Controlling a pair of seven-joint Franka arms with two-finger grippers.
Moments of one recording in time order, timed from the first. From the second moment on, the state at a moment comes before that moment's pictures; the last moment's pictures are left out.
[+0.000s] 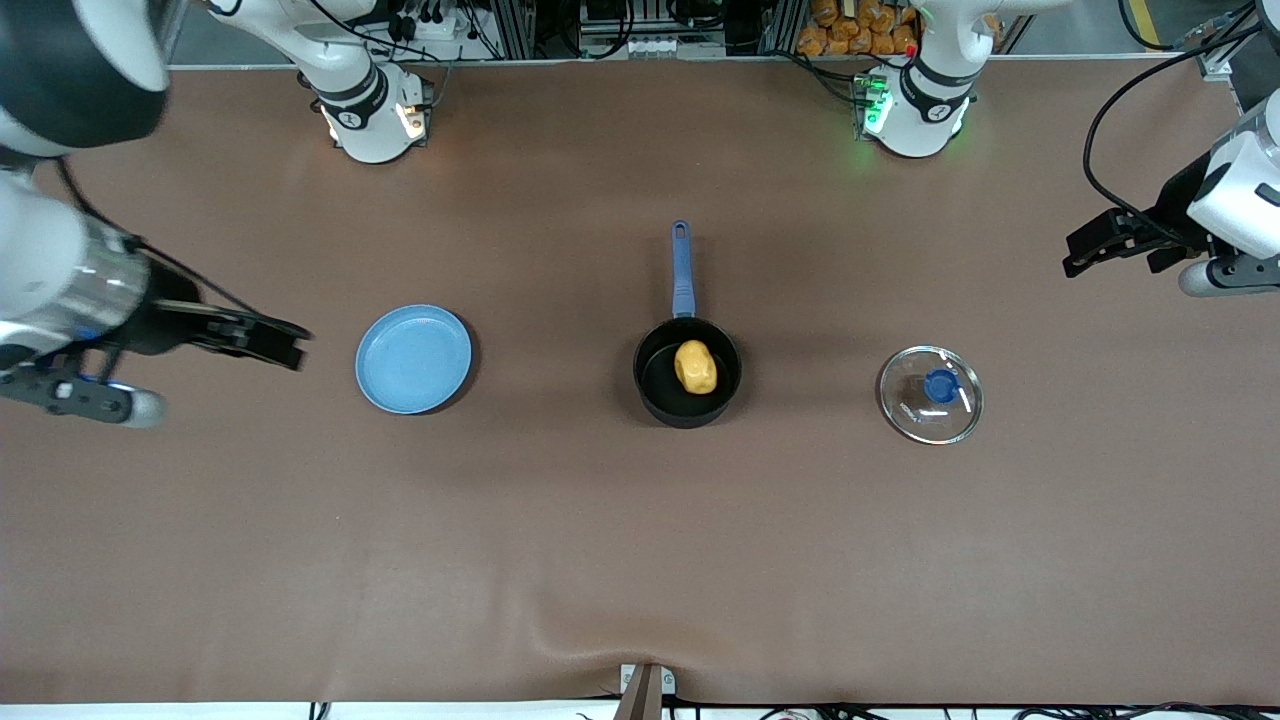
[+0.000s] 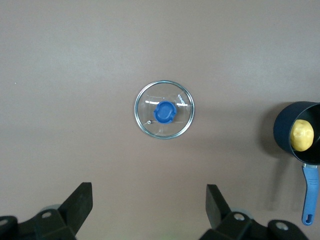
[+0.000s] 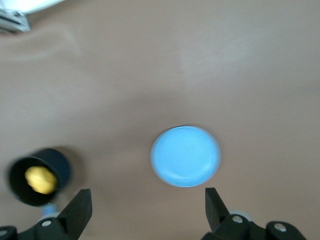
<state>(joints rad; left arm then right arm) -0.02 -0.05 -0.03 -1.69 -0.03 1.62 -0.11 0.06 0.44 0.13 -0.95 0.04 1.33 0.36</state>
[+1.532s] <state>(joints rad) -0.02 -0.05 -0.03 -1.69 -0.03 1.62 -0.11 0.00 -0.06 0.05 -1.55 -0.03 1.50 0.13</state>
